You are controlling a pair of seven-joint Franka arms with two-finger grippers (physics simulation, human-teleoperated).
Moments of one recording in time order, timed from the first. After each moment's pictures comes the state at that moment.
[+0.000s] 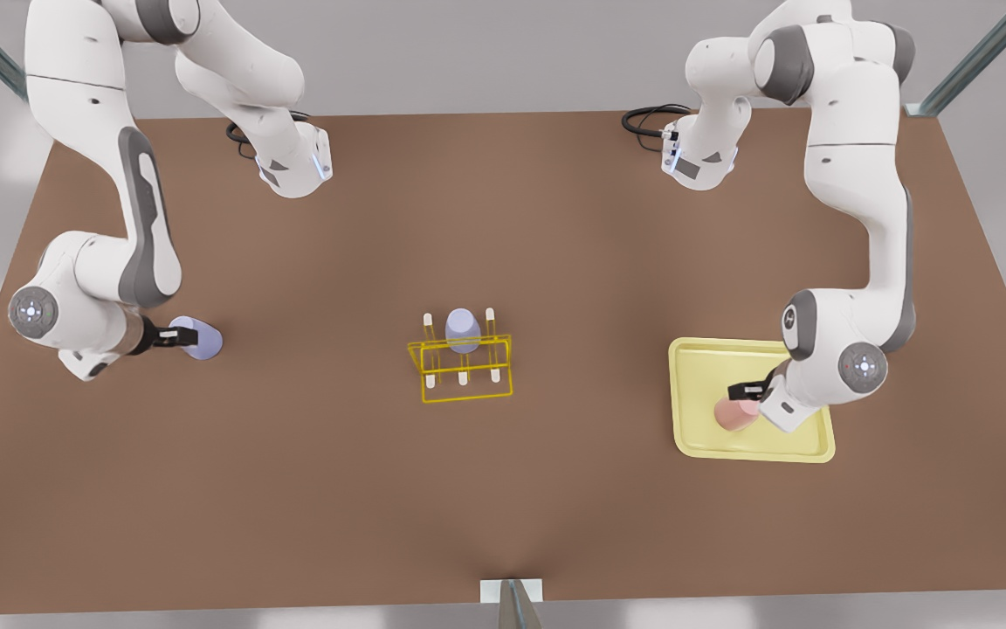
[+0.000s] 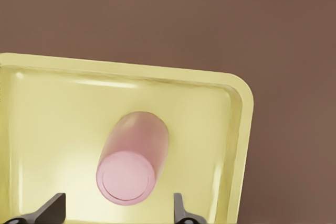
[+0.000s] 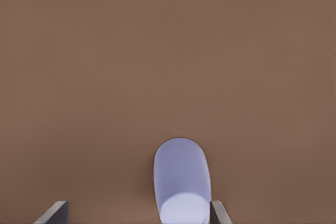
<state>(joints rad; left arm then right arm) -0.07 0.53 0.04 -1.70 -0.04 2.12 -0.04 -0.19 0.20 -0.01 -2.05 -0.05 2.08 -0.22</state>
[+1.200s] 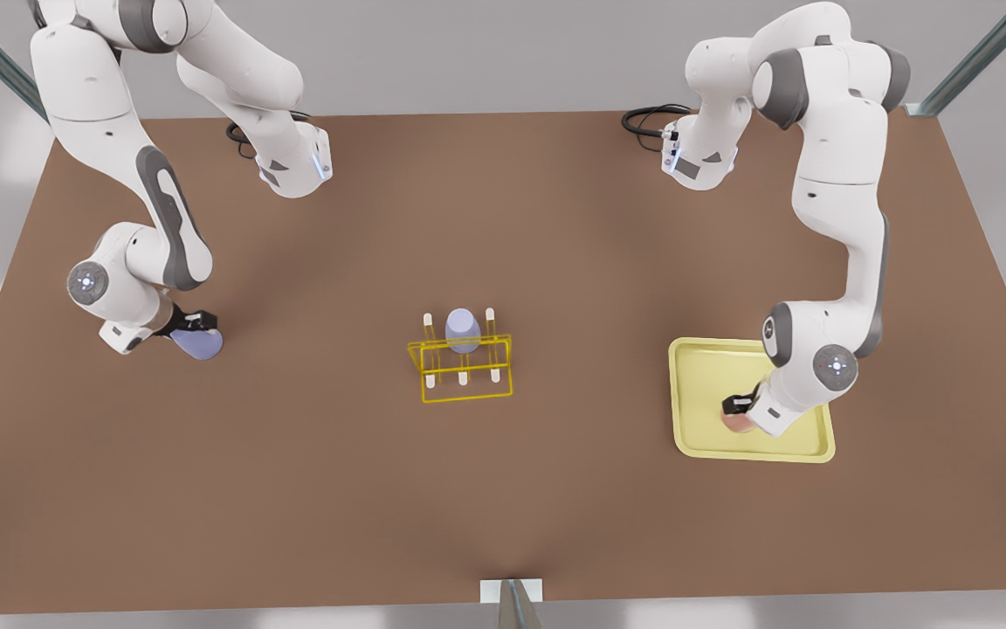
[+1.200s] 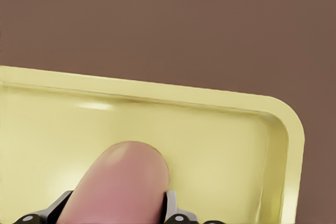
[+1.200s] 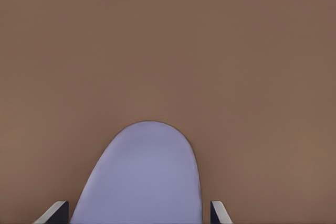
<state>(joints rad) -0.06 0.62 0.04 -1.78 -0.03 2.39 -0.05 -0.29 0.26 -0.02 -2.37 -0.07 2.53 -0.36</state>
